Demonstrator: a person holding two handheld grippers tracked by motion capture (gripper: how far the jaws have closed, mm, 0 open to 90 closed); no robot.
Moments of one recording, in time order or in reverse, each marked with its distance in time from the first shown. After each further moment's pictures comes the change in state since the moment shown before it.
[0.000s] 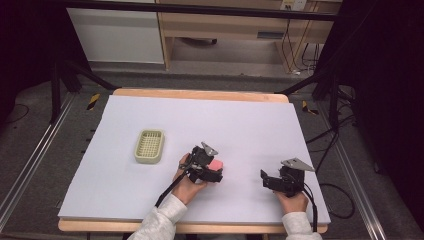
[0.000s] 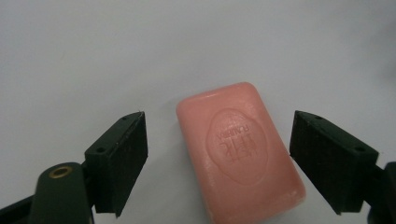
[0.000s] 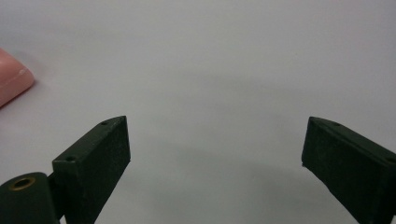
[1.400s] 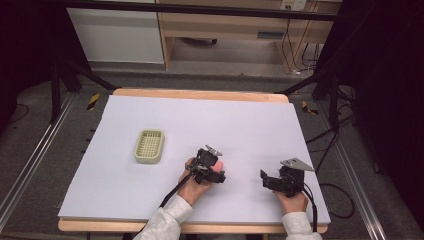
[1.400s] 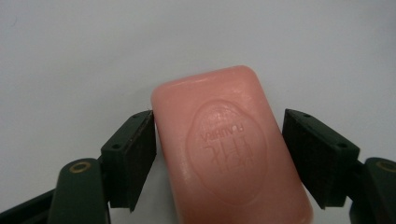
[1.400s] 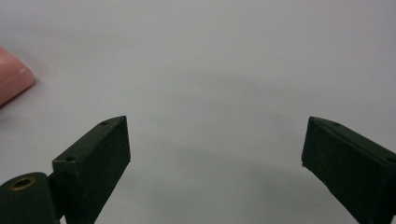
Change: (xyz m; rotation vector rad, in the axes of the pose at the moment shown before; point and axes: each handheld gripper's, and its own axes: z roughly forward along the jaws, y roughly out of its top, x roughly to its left) left arm -0.007 -0.002 0.024 0.074 -0.021 -0.051; right arm 0.000 0.000 0.000 0.002 -0.002 -0.006
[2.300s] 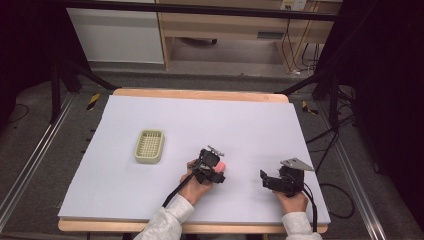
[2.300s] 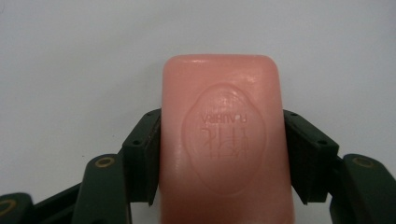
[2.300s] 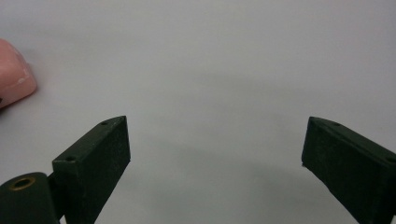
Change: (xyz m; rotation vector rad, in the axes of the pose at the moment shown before) left arm -0.004 0.004 0.002 0.070 0.014 0.018; right arm 0.000 0.000 0.000 0.002 0.002 0.002
